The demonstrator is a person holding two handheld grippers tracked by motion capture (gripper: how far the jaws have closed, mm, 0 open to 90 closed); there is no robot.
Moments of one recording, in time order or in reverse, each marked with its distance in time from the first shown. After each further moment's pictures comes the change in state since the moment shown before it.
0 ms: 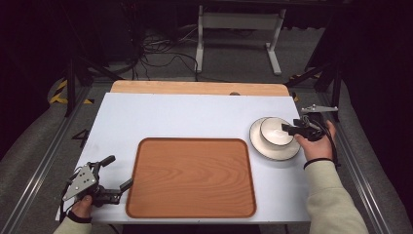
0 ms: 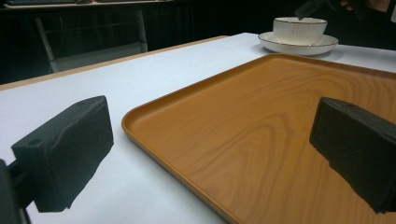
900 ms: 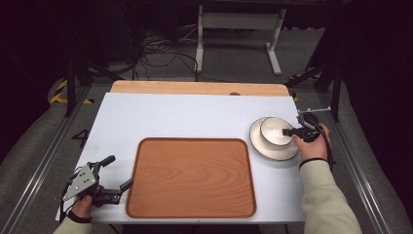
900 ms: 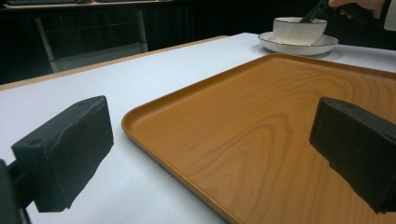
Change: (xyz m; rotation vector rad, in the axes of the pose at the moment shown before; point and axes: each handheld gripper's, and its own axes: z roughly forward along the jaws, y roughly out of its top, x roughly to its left) left arm 0.000 0.000 0.000 0.000 0.000 0.001; right arm 0.001 -0.005 0.018 0.172 -0.018 0.180
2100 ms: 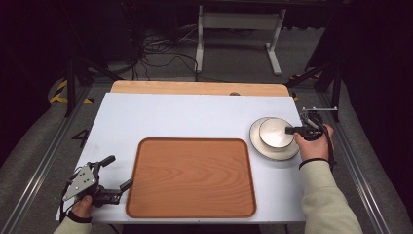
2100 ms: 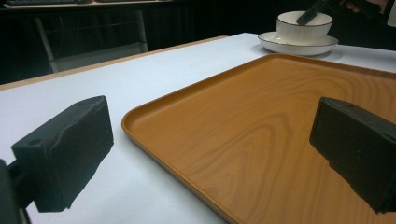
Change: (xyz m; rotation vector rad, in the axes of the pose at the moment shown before) left arm 0.000 0.000 0.000 -0.001 0.000 -0.001; right arm 0.007 0.003 -0.017 -0.028 -0.010 0.146
